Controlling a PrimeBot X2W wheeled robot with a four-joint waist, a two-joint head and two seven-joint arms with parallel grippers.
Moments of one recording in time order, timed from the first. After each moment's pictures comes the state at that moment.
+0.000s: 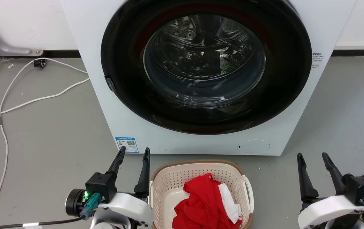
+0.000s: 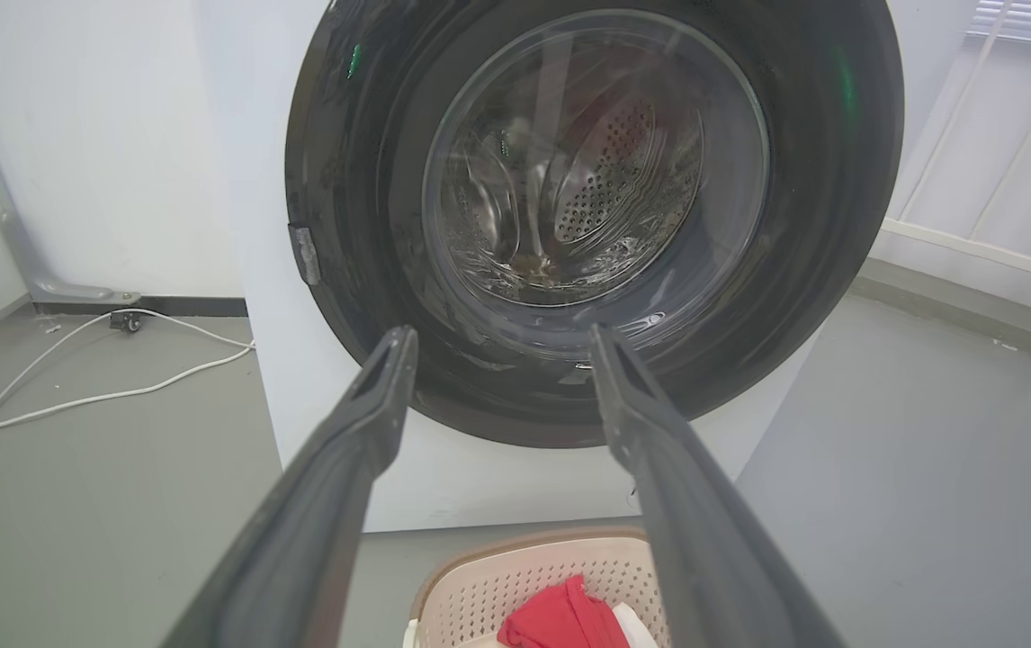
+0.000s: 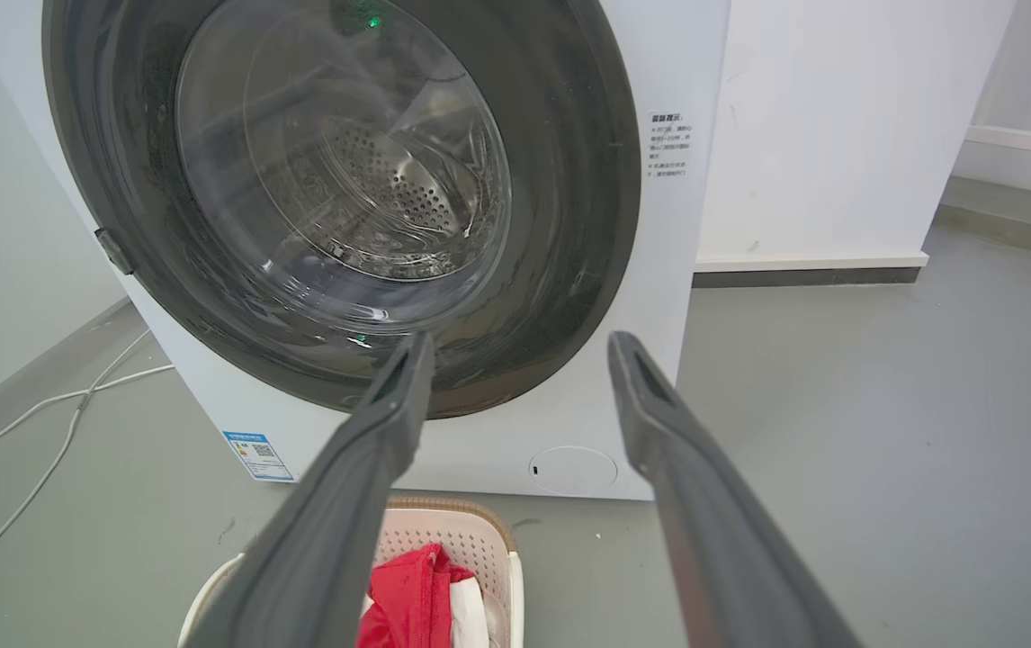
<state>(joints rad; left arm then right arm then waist) -0.08 0.08 -0.22 0.17 -0.24 -0.02 -0.21 0.02 -0.05 -0.04 0.08 0.13 0.13 -0.11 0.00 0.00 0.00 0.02</state>
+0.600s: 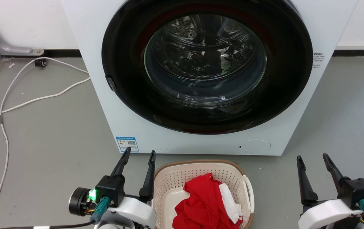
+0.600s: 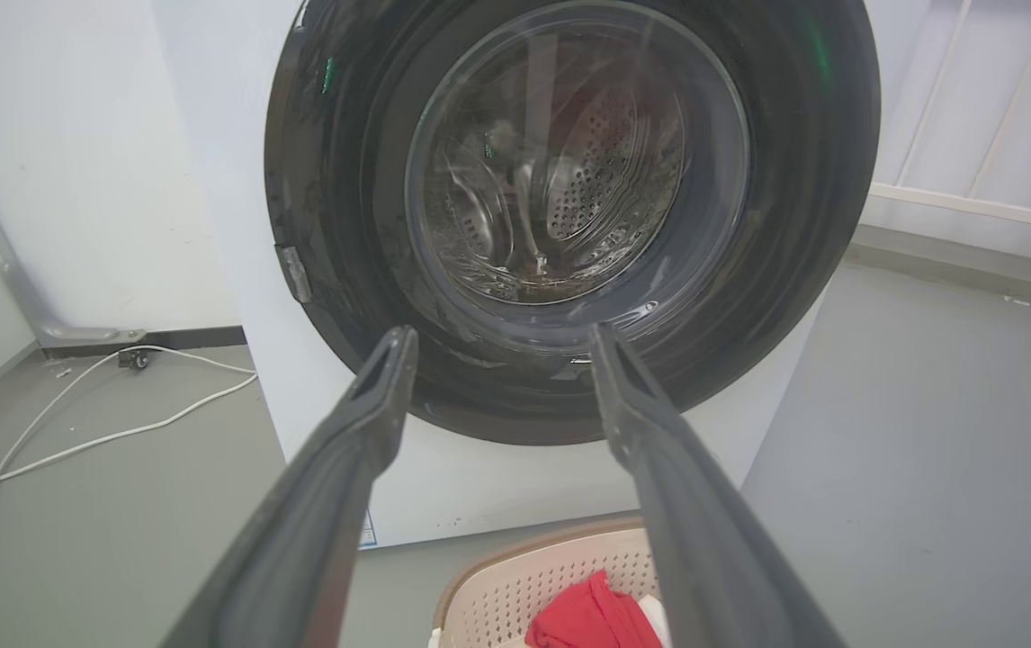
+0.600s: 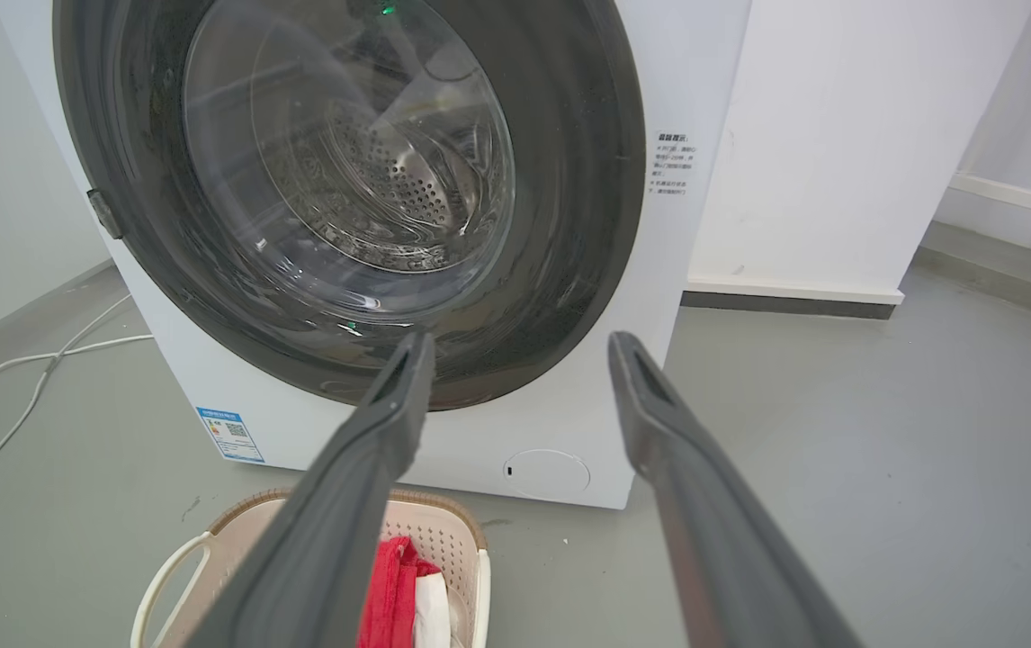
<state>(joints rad) -0.08 0.07 -0.23 0.19 -0.13 -0.03 -0.25 0.05 -0.05 -0.04 0.05 0.03 0.13 -0.12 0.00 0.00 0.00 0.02</state>
